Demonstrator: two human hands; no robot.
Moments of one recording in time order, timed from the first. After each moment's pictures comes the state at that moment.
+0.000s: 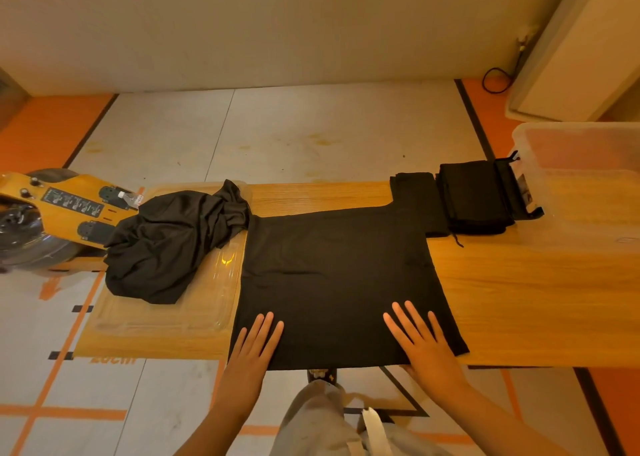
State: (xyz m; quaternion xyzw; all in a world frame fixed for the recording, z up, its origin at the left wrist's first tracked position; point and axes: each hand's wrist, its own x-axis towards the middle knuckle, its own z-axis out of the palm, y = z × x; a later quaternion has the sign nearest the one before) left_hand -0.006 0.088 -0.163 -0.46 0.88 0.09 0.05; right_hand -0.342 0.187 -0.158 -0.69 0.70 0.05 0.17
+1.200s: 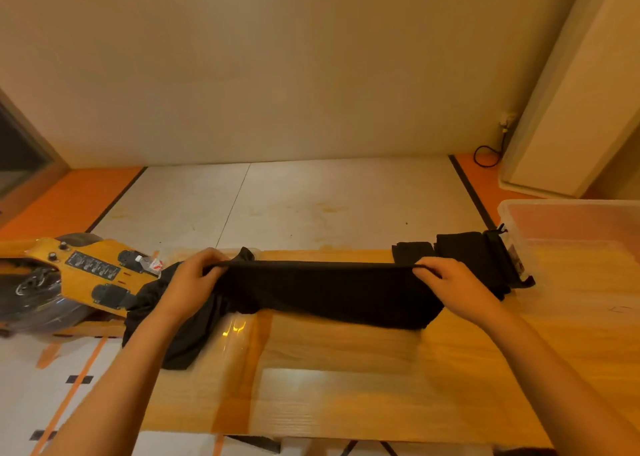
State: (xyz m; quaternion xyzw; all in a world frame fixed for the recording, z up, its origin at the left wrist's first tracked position) left_hand -0.010 -0.087 0.064 -0.52 0.76 0.30 -0.25; right_hand -0.392 0.067 0.078 -0.54 0.73 -0.27 0.31
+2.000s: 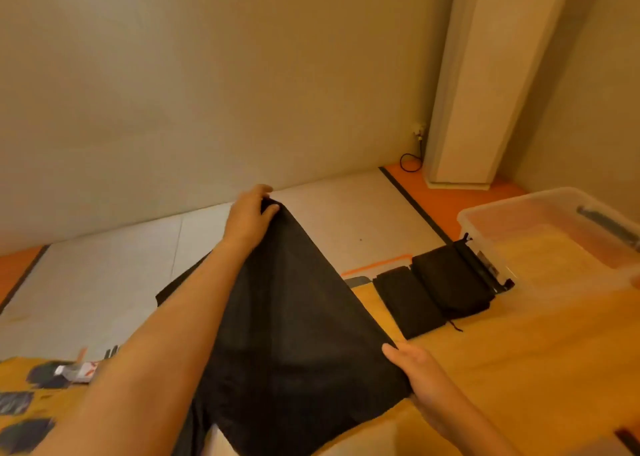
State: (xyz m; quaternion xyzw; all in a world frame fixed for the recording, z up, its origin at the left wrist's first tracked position) left_hand -0.196 -0.284 0.128 -0.39 0.86 0.18 -0.27; right_hand -0.287 0.046 0.051 -0.16 0.66 -0.51 0.53
